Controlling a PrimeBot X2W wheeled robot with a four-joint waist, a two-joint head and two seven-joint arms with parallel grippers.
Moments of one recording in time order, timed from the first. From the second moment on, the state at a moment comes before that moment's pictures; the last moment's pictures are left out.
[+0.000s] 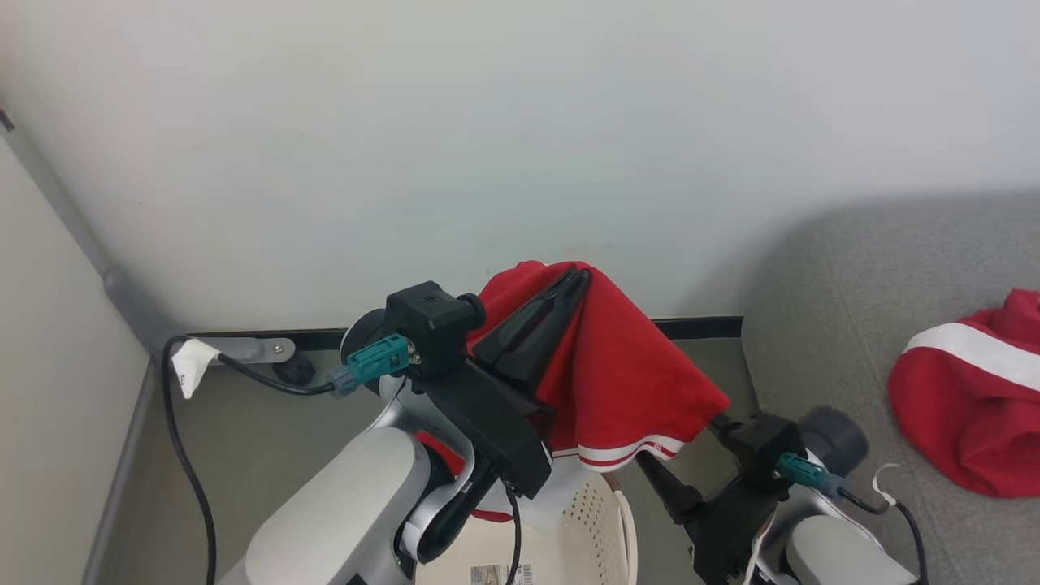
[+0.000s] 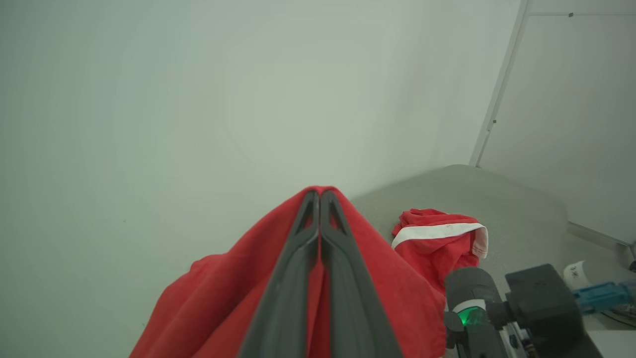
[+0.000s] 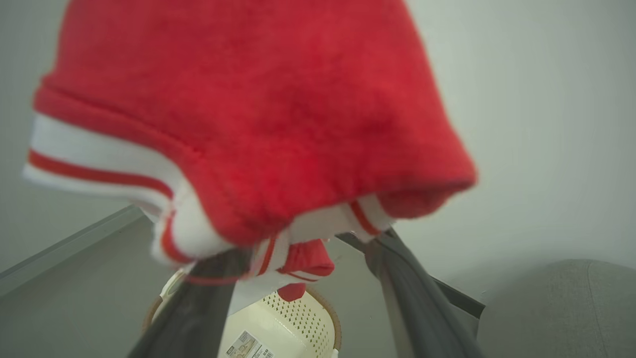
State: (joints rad) left arm -0.69 0.16 -0.76 0.23 -0.76 -0.04 -0.05; right arm -0.48 -0.25 0.68 0.43 0.30 0.12 -0.15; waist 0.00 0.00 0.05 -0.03
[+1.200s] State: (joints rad) left arm -0.54 0.26 -0.74 0.18 -0.80 0.00 -0.01; right arm -0.63 -0.18 0.70 0.65 0.55 0.12 -0.23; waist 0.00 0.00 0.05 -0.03
